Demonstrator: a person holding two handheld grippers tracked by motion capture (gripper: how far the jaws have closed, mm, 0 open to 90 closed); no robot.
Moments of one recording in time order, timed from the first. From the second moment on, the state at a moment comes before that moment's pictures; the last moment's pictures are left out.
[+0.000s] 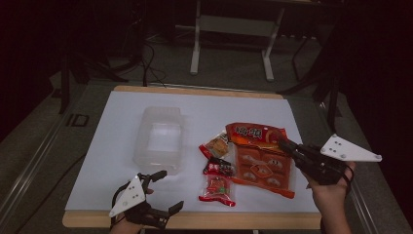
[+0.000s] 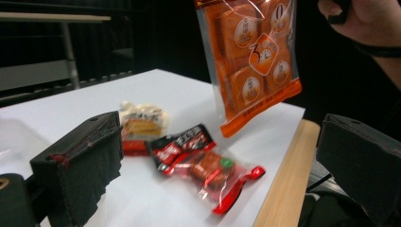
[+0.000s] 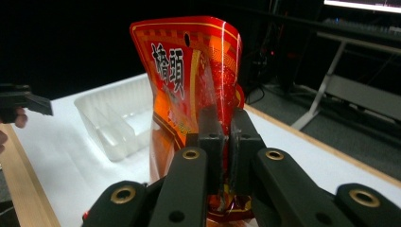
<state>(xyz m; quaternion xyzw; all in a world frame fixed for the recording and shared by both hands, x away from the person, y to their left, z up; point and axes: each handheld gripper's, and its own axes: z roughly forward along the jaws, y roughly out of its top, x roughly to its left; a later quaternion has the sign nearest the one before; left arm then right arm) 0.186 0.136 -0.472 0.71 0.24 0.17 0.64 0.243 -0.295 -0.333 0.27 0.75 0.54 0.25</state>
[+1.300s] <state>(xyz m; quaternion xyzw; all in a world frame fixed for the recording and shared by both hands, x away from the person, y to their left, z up) 0.266 0.057 -0.433 0.75 0.15 0.04 0.65 0.224 -0.230 -0.316 0.18 0.77 0.58 0.20</state>
